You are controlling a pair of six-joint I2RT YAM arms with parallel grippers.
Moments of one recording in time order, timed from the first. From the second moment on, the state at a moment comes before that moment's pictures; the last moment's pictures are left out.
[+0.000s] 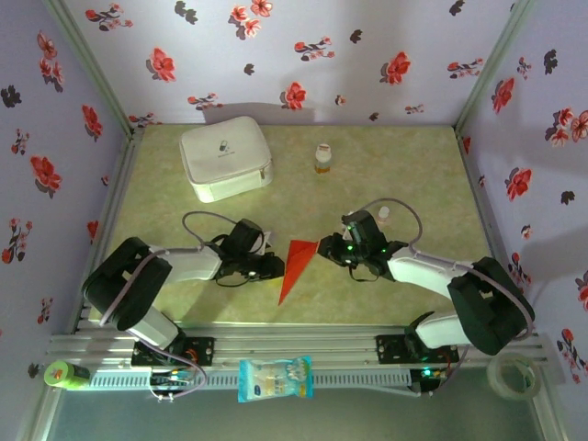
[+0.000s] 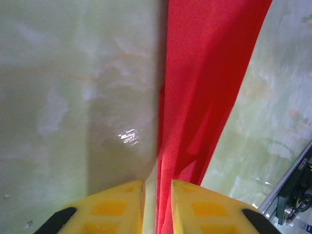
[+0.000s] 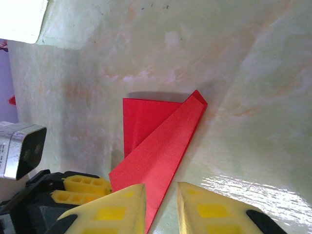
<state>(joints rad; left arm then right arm) -0.72 1.57 0.59 0.01 0.47 -0.75 0.61 1.36 0.54 0.03 -0.33 0.95</state>
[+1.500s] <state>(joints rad) -0.75 1.68 0.64 0.13 0.59 -0.75 0.64 1.50 0.54 0.12 -0.33 0.98</state>
